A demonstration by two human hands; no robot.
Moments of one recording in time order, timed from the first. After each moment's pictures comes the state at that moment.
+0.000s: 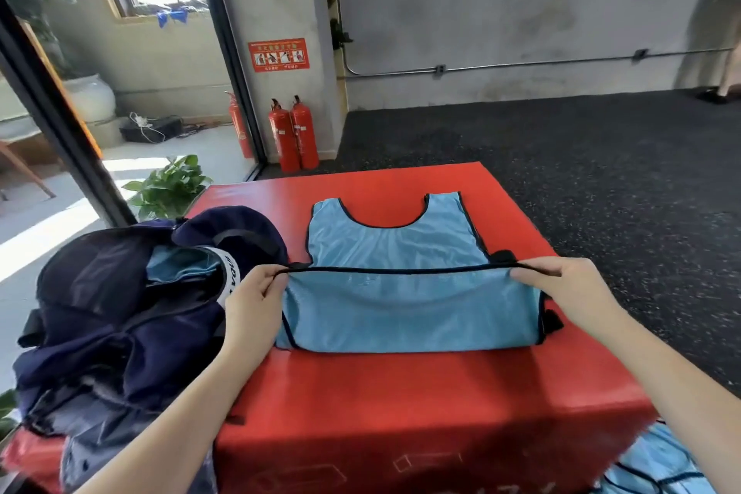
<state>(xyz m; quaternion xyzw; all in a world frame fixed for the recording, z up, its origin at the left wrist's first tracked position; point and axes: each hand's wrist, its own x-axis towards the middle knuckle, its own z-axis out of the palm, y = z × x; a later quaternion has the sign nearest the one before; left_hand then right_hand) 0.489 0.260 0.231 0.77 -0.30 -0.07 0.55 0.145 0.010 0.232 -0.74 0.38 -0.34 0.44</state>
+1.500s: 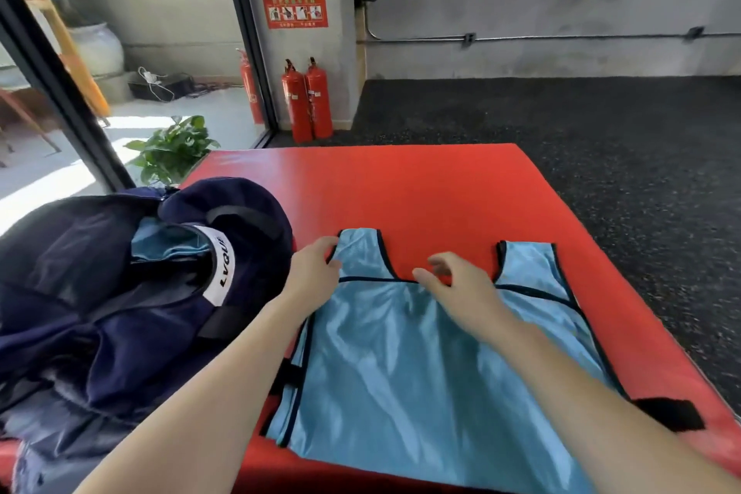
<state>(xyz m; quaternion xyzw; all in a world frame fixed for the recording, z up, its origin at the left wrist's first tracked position) 0.537 0.149 0.178 0.84 -0.39 -0.12 0.37 0.313 0.029 0.176 -0.84 0.39 -0.18 0.33</state>
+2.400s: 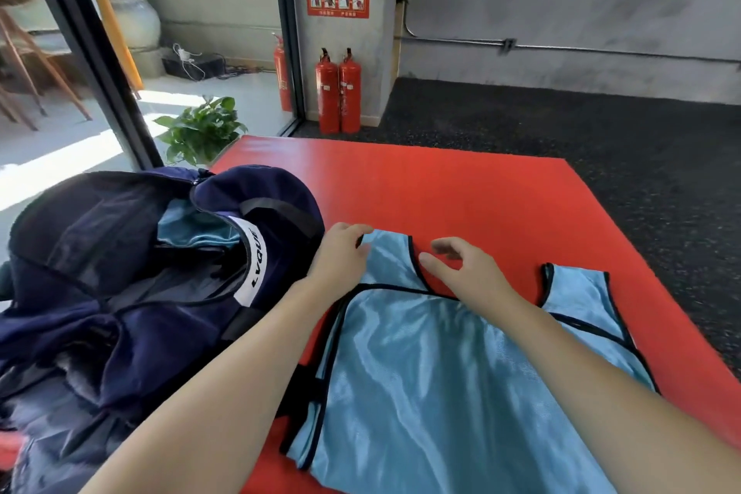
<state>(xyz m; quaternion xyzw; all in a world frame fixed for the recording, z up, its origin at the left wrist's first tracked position) 0.593 0.122 0.159 0.83 -0.43 -0.09 0.34 0.391 0.004 0.181 -0.83 0.34 -0.18 0.40</state>
